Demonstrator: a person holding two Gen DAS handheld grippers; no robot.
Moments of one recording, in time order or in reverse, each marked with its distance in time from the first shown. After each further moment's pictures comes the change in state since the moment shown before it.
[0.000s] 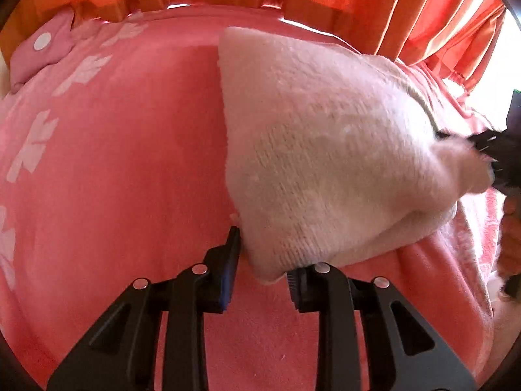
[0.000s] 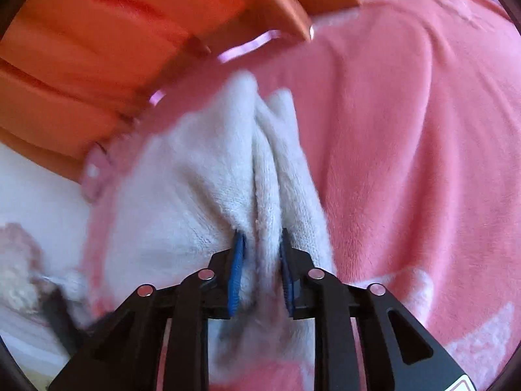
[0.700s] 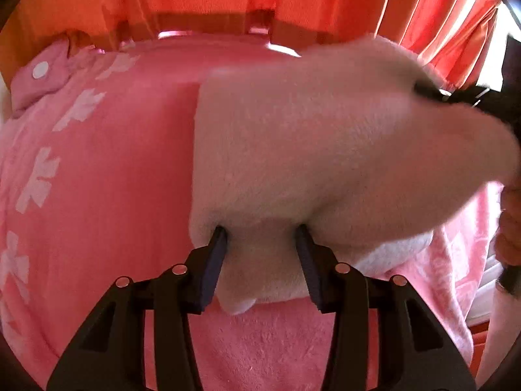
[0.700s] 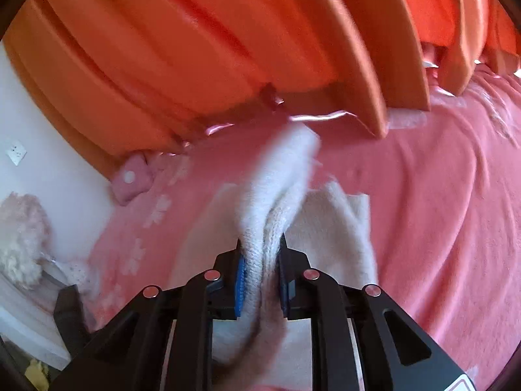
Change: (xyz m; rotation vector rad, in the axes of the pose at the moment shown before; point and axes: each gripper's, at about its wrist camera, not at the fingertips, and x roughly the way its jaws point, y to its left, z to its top) left arm -0.019 -0.027 0.028 0.027 -0.050 0.013; right arm 0.039 0.078 0.044 -0.229 0.026 -0.084
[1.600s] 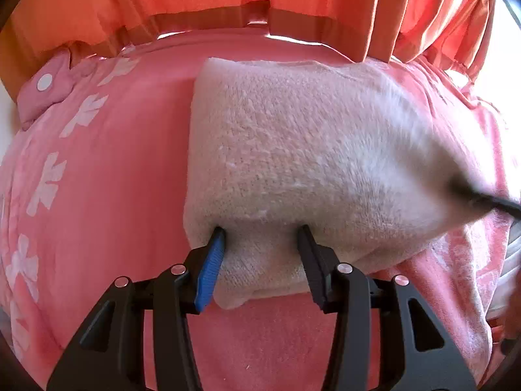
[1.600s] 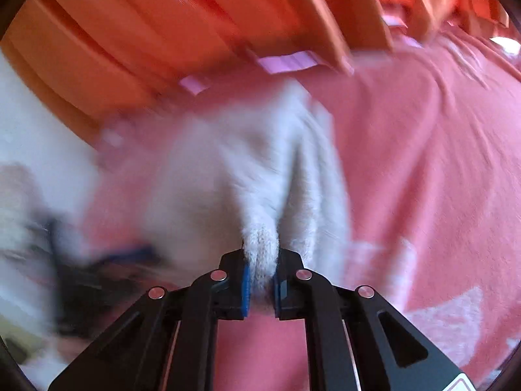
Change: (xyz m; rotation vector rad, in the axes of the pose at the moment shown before) left arm 0.008 -0.022 -0.010 0.059 0.008 0.097; right arm -0.004 -0.024 -0.086 0.030 0.172 0.010
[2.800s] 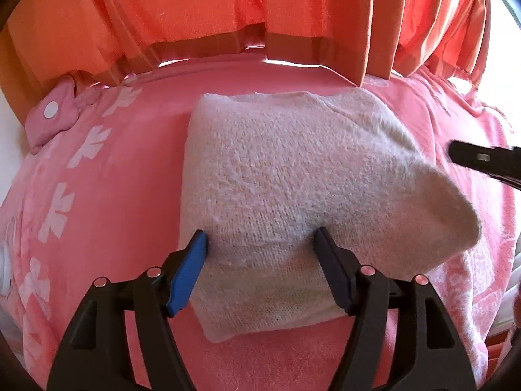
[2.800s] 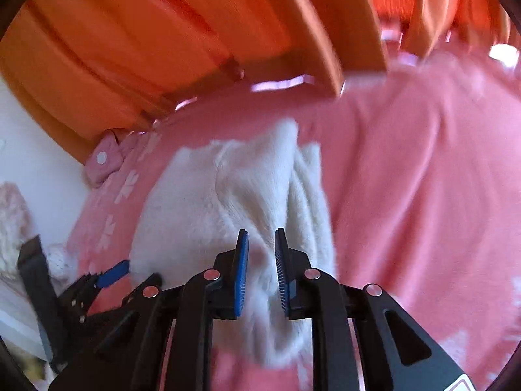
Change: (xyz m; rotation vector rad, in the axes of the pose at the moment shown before) left arm -0.006 -0.018 0.023 0.020 -0.084 0.056; right arm -0.076 0.028 0.027 -0.032 -0.235 0.045
